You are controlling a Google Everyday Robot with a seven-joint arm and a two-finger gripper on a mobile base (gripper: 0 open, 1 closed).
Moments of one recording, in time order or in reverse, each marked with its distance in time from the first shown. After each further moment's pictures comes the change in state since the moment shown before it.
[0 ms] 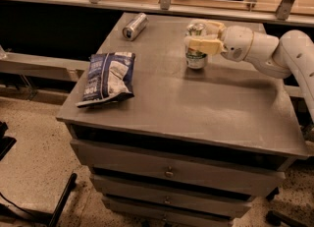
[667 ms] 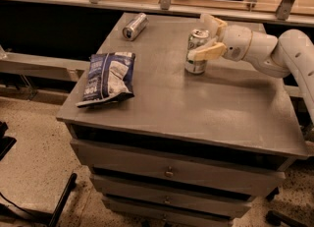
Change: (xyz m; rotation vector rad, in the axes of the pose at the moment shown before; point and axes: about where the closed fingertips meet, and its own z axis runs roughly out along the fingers) arm 0.000 0.001 0.004 -0.006 -0.001 0.000
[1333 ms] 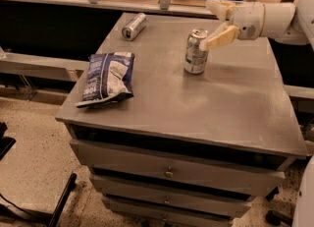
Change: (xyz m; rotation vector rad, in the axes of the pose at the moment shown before) arm -0.028 -0.011 -0.016 -0.077 0.237 -0.073
